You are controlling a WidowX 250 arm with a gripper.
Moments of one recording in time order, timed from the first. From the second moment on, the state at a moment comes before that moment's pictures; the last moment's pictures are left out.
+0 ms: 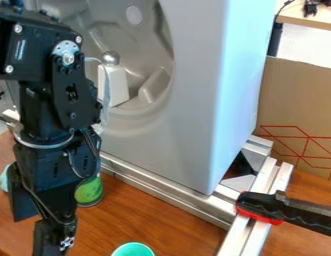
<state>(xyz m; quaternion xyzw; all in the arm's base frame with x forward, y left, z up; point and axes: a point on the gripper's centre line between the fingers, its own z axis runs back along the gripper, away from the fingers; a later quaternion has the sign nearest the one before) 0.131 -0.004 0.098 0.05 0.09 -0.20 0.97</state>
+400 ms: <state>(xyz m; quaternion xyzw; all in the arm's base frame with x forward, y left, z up) 0.144 -0.007 0.085 0.05 0.08 -0.15 0.98</state>
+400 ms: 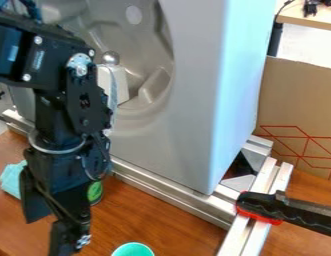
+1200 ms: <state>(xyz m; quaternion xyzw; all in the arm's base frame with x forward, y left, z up) 0.170 -0.032 0.051 0.02 0.09 -0.11 0.99</state>
